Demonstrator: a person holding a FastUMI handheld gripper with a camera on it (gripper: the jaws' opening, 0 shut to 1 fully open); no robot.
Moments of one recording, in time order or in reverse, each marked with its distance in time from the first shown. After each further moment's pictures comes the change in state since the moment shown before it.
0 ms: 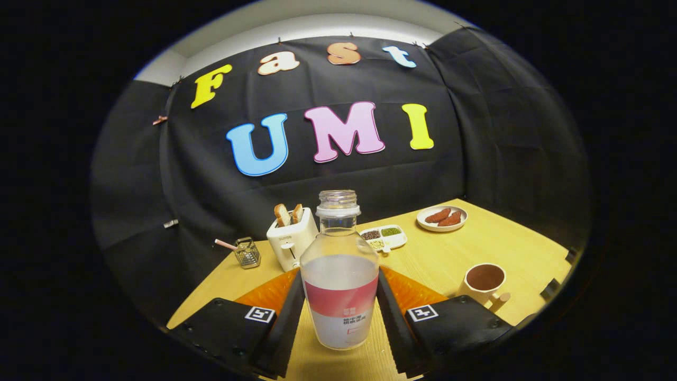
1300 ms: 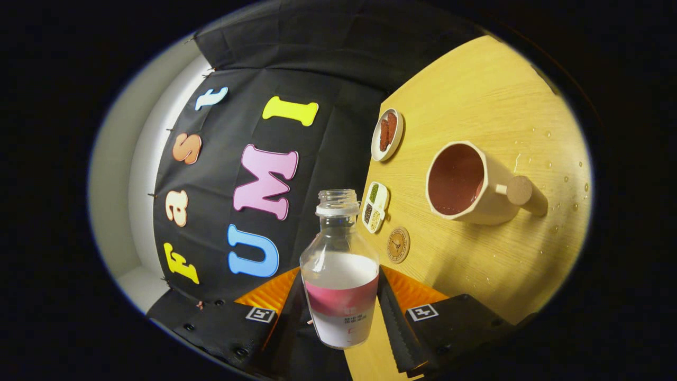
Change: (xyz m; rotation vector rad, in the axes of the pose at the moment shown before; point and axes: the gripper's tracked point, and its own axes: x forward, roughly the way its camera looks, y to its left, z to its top) arm 0.016 -0.101 -0.010 1.117 0.031 0.050
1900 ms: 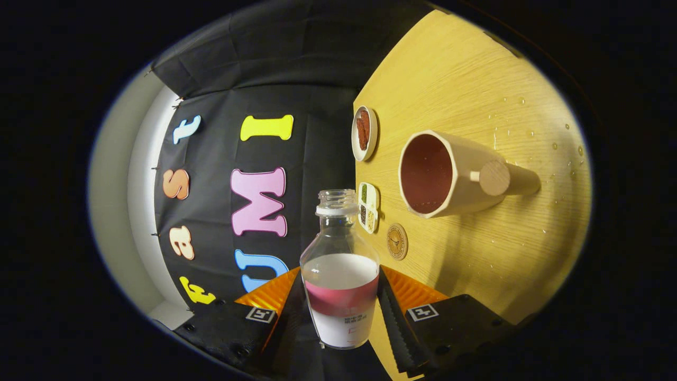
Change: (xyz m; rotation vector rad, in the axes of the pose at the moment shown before) arm -0.002 -0.016 0.013 0.196 0.000 -0.022
